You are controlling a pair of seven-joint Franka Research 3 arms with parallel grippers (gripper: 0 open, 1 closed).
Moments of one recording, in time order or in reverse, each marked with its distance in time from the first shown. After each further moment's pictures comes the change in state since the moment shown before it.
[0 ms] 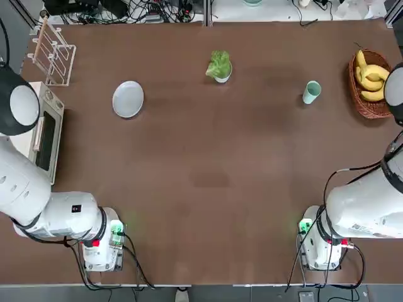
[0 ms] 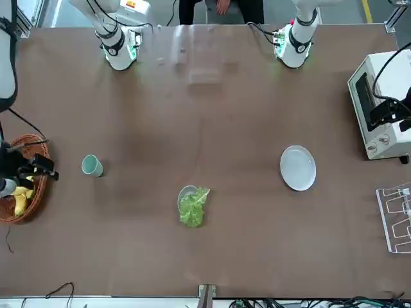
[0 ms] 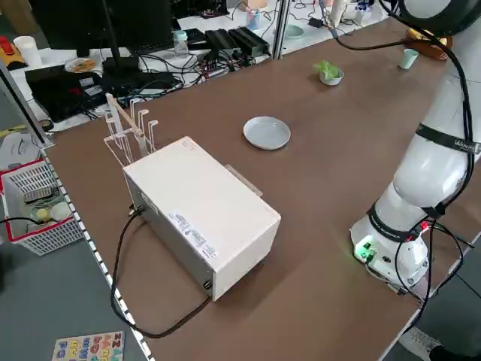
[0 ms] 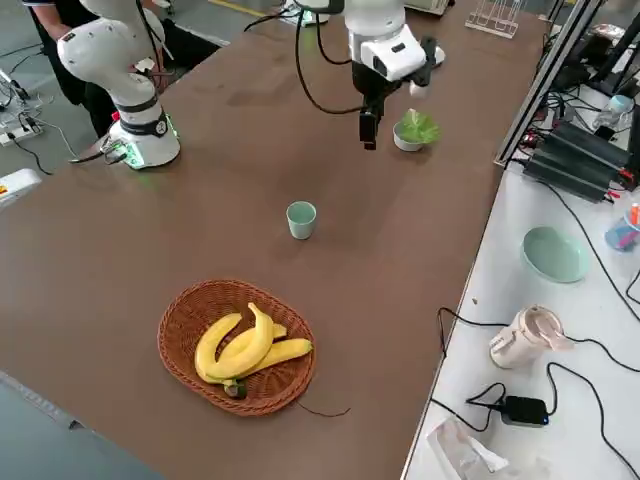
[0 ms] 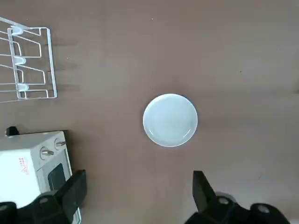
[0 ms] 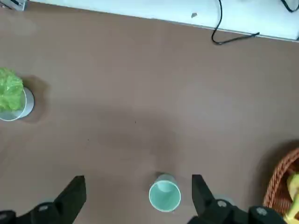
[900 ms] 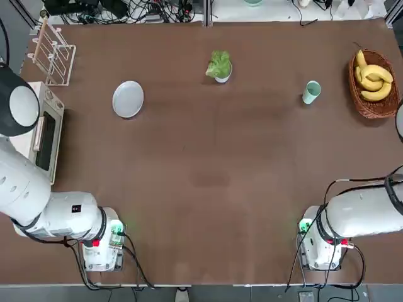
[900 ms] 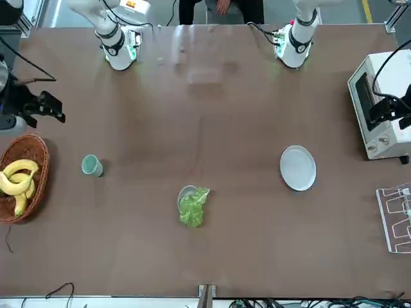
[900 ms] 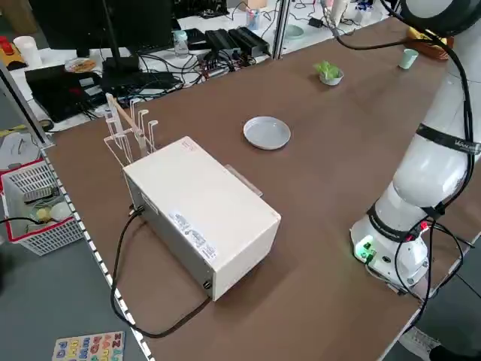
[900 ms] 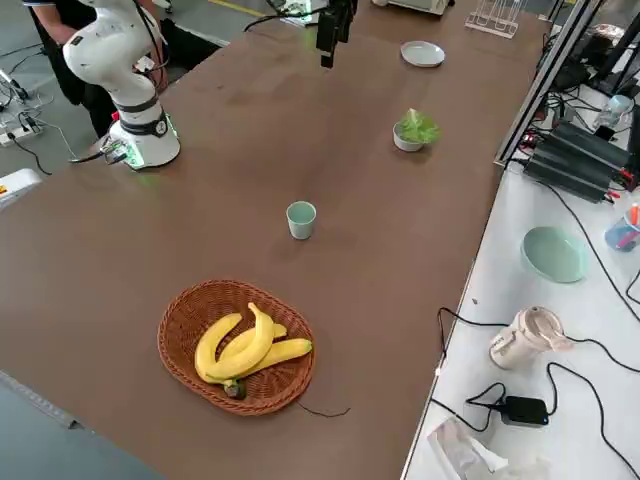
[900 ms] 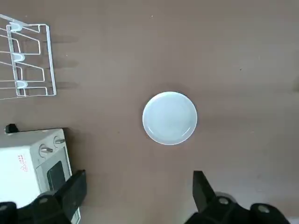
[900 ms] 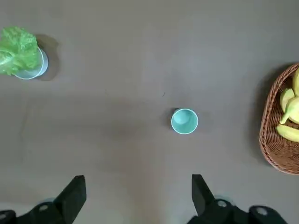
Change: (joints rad) left arm -0.002 0.000 0.000 -0.007 0.000 -0.002 -0.006; right arm 0.231 -0.235 -0.108 -0.071 -0.089 -0.277 0.261
